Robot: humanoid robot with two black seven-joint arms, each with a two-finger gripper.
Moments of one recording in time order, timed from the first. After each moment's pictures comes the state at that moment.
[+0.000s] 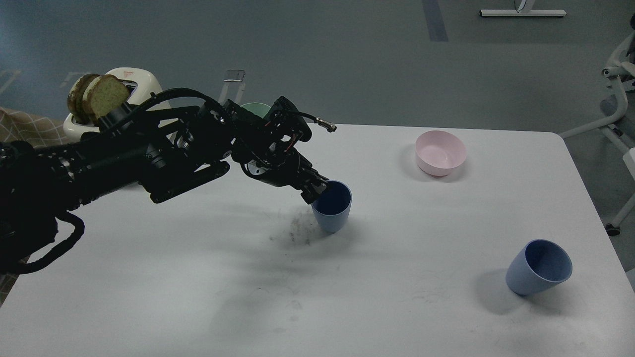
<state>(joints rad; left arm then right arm) -1.20 0.27 -0.09 -0.94 1.93 -0.49 -0.49 0.47 -0.59 1.67 0.85 -0.45 0.49 0.04</state>
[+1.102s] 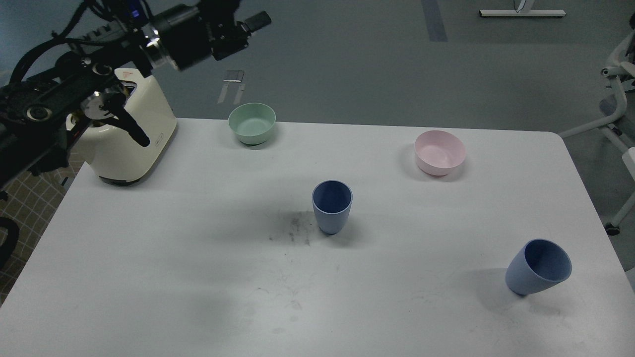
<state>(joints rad) -1.03 0.56 -0.63 -0.90 0.54 -0.48 -0.49 0.37 -0.86 1.58 1.15 -0.77 0.49 0.04</state>
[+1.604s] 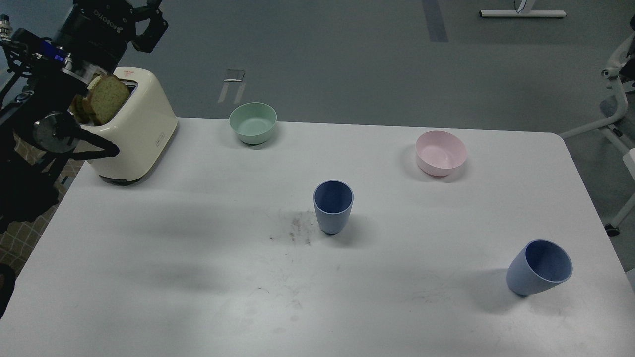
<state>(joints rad) -0.78 0.58 -0.94 -0.89 0.31 -0.49 -0.48 0.03 -1.09 1.58 1.63 -1.57 0.49 0.16</state>
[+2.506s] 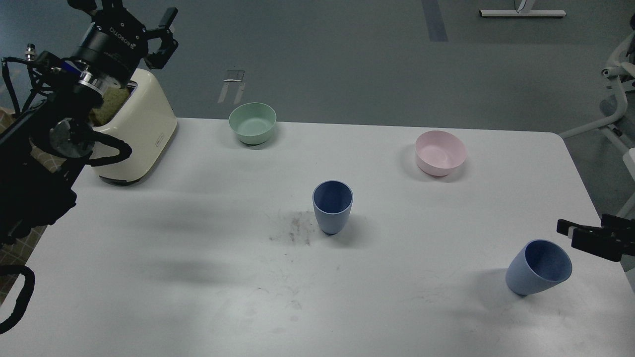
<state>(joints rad) -0.78 0.51 -0.94 -0.83 0.23 -0.46 -0.38 -0.28 -1.03 1.51 1.71 -1.82 0.49 0.20</state>
